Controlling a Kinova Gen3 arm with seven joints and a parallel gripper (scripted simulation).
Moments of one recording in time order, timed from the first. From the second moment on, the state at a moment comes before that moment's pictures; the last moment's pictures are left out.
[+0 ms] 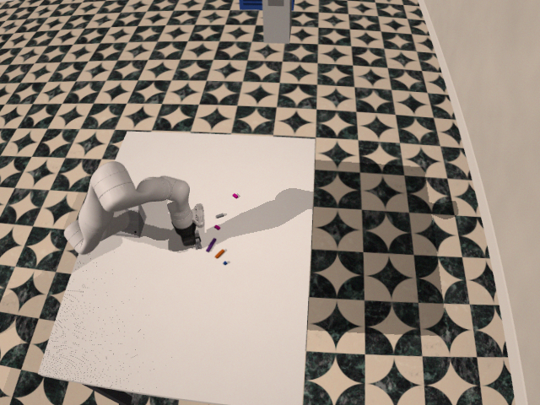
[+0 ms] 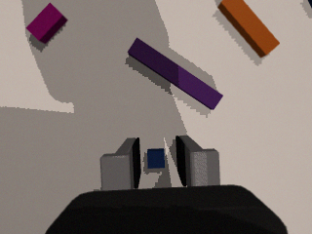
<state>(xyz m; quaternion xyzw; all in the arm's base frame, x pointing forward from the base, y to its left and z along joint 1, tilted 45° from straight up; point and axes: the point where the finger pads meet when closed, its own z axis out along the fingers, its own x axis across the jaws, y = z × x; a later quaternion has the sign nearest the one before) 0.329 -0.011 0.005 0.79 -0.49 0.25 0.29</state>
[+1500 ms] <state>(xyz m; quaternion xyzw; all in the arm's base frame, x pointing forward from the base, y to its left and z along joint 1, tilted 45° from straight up) 0.329 -0.011 0.005 0.79 -0.49 0.25 0.29</state>
